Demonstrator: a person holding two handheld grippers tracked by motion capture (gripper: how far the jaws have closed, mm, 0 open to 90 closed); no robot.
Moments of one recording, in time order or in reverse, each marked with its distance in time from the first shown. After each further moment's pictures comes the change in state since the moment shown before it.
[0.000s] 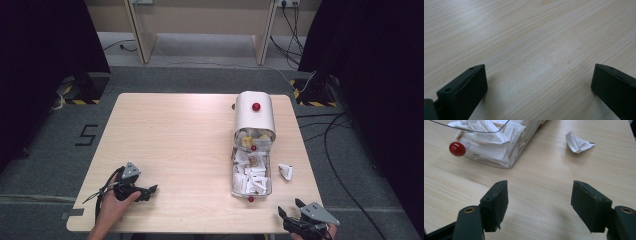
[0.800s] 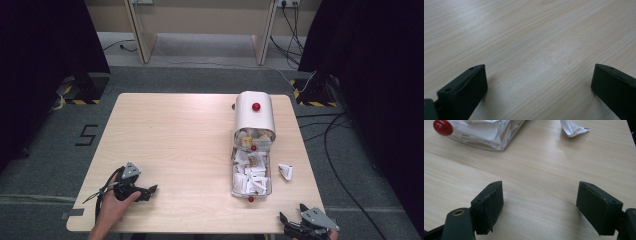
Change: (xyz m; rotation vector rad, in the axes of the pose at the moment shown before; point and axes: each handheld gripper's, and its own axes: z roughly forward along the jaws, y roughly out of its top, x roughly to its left) left arm 0.000 0.000 0.000 0.000 0.001 0.001; right arm 0.000 -0.016 -0.002 0.037 -0.047 -0.013
